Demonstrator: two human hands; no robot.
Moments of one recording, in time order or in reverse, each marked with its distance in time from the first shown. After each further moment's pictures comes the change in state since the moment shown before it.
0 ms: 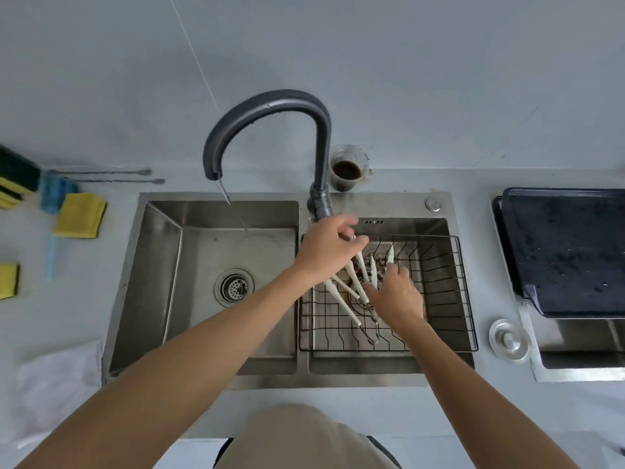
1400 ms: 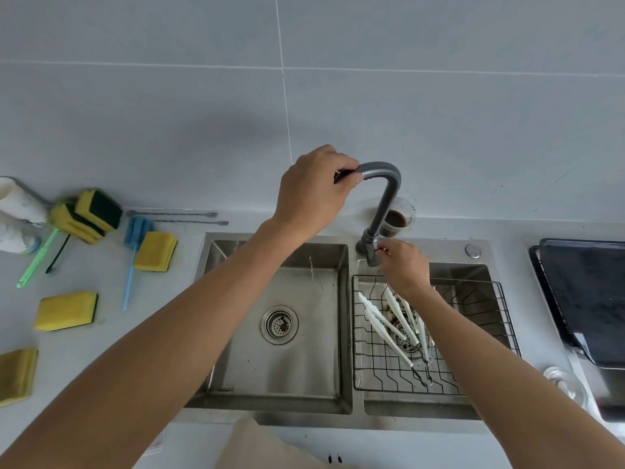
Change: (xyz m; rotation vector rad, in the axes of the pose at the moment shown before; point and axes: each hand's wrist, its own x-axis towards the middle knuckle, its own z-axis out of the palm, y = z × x) left_hand -0.014 0.068 -0.207 0.351 0.435 0.428; right_hand 0.039 -0.146 -0.055 0.084 0.281 -0.311
